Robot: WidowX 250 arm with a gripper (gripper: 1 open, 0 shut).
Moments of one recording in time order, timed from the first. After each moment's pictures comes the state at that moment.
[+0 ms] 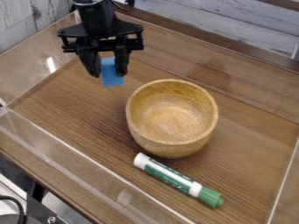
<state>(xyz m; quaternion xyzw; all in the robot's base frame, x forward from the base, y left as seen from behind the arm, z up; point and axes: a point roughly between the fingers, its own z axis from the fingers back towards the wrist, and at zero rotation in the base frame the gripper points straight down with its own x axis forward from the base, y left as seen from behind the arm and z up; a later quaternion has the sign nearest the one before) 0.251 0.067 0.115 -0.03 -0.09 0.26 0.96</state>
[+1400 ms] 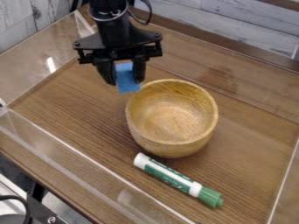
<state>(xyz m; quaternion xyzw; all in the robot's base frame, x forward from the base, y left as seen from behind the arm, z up) 0.251 0.042 0.112 -0.02 -0.13 0.29 0.95</state>
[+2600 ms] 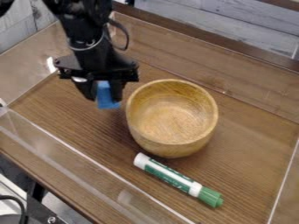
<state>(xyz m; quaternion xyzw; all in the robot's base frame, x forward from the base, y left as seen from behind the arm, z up) 0.225 0.075 0.089 0.01 -0.15 0.25 0.96</state>
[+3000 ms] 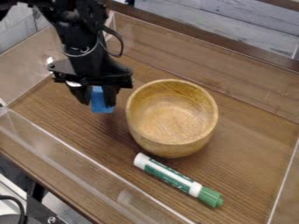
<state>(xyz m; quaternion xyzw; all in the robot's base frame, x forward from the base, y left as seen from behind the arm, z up) 0.220 0.078 0.082 0.02 -0.15 0.23 0.96</state>
